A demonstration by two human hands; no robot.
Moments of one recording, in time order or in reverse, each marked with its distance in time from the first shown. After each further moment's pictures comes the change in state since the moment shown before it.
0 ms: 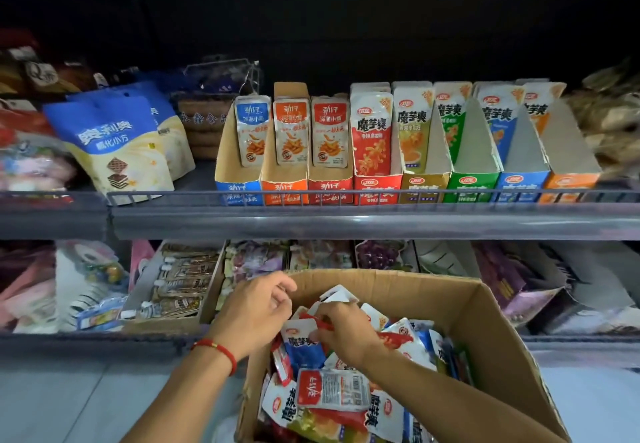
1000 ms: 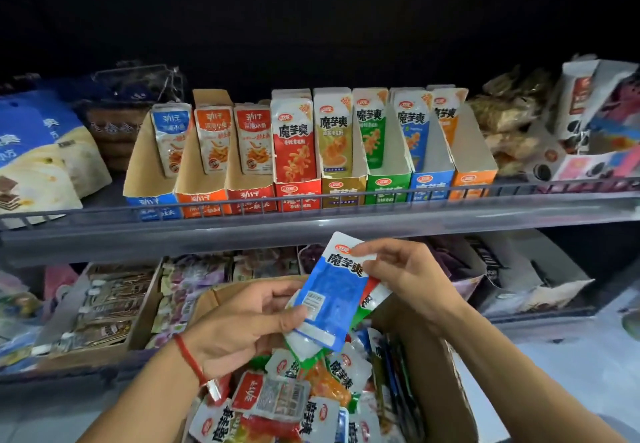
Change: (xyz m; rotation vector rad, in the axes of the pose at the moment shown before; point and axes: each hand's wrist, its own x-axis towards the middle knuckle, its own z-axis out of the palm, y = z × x) left_hand 0.008 0.086 0.033 -1.112 -0.650 -0.046; right_hand -0.100 0.067 -0.181 0.849 0.342 0.004
